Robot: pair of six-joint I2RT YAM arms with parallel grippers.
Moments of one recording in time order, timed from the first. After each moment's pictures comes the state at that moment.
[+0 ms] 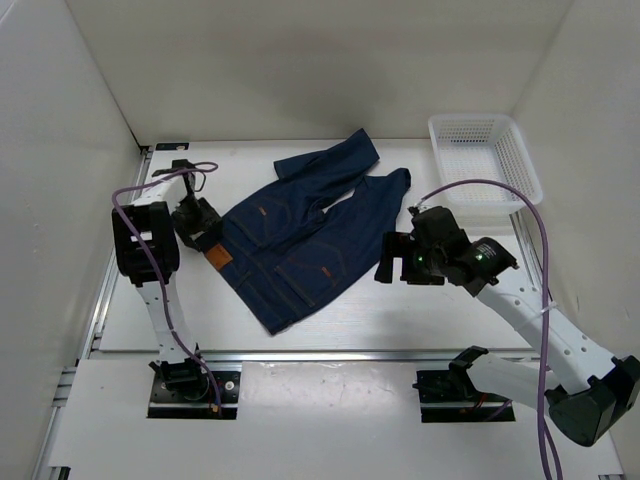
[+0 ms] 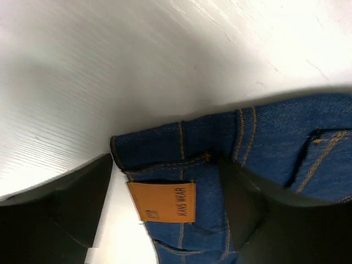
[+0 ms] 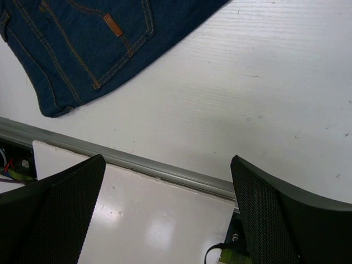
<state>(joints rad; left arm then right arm) 0.10 2.12 1.58 -0.92 -0.02 -0.55 0.64 1.03 1.04 -0.93 -0.03 0.56</state>
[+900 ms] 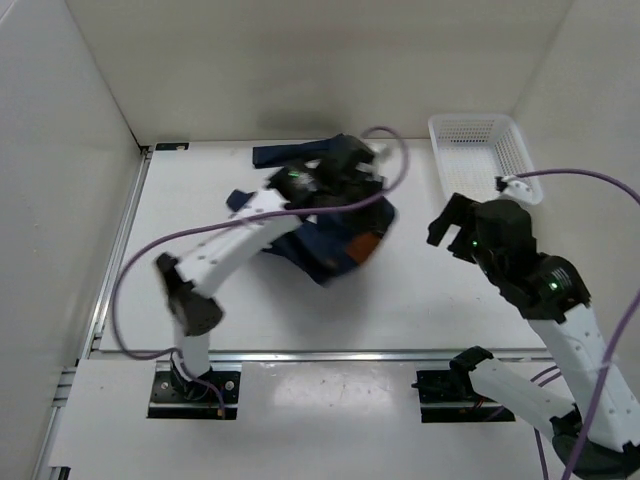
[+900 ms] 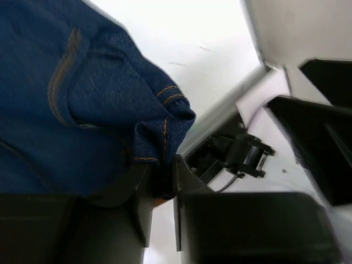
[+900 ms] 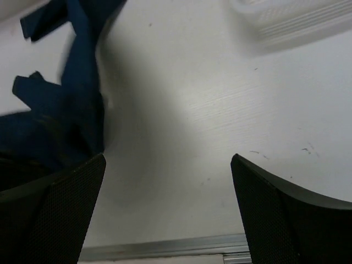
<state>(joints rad) -0.86 1.77 2.04 -1.00 0.11 -0.60 0.53 0.87 1.26 -0.99 0.37 0.62</state>
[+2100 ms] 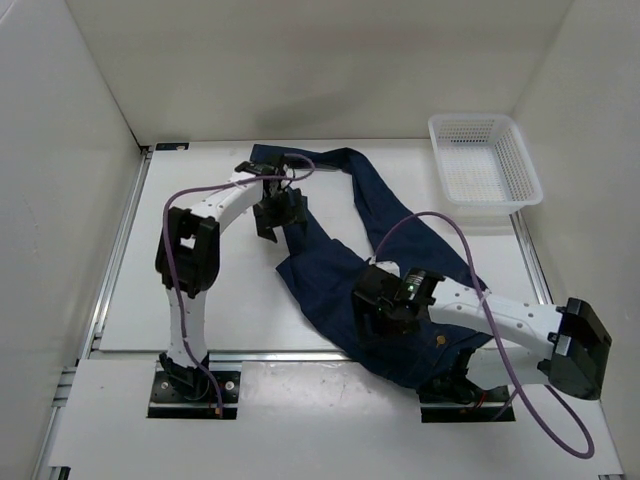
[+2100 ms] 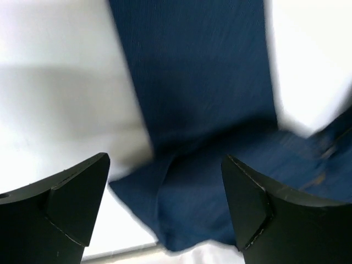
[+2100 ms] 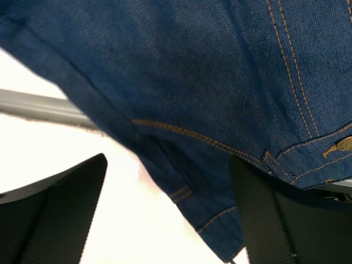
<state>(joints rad) -0.41 2.03 1.62 -0.89 0.14 -0.57 1.10 1.21 0.86 -0.97 0.12 0.89</state>
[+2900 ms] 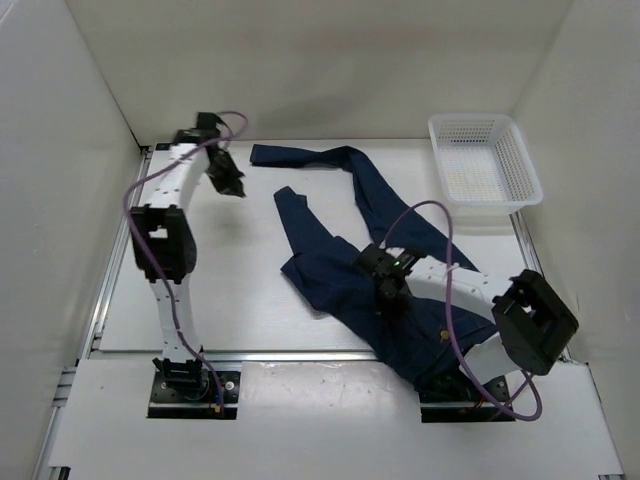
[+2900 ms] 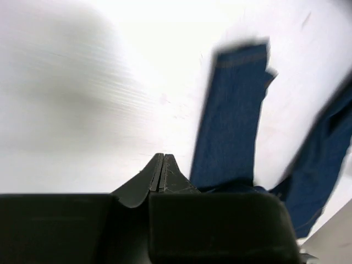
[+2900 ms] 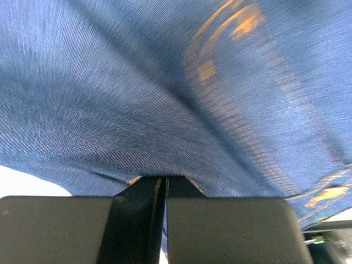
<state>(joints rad) -0.11 2.17 2.01 -1.03 0.16 -0.56 0.88 1.47 0.82 -0.80 0.20 0.82</state>
